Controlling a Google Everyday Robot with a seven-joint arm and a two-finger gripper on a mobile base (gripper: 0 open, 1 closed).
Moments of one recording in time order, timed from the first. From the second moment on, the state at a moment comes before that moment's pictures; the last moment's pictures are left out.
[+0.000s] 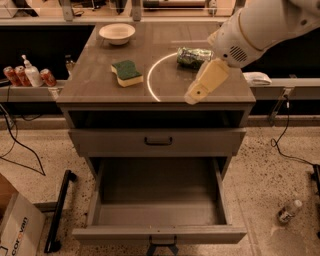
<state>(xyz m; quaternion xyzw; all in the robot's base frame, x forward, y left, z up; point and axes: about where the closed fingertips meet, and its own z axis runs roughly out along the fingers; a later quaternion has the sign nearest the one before) 0.574 -0.103 0.956 -0.55 0.76 0.07 0.34</state>
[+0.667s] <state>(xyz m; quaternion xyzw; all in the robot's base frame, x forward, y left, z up) 0.622 -0.053 0.916 -0.49 0.76 0.13 0.42</state>
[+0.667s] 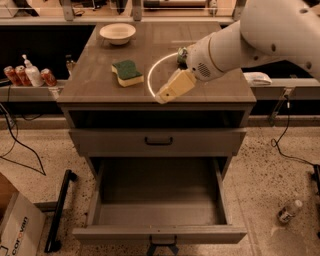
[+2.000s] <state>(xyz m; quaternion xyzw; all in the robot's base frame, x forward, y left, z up) 0.726 0.044 0.858 -0.47 0.72 0.25 0.44</state>
